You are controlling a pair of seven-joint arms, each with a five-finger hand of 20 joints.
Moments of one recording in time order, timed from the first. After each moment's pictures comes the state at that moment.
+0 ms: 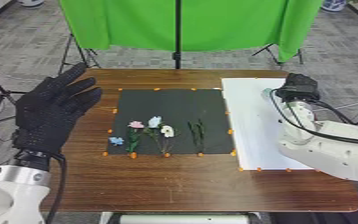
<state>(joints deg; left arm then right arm) 130.7 -48.1 -100.3 -140.2 27.3 14.1 16.0 -24.2 -38.8 -12.8 -81.3 -113.2 28.0 65.4</state>
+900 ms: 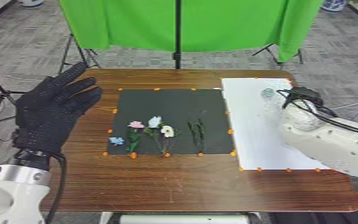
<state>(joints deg) 130.4 -48.1 -100.4 -140.1 27.3 13.9 15.8 -30.4 -37.3 0.0 -82.3 -101.5 9.4 63.2</state>
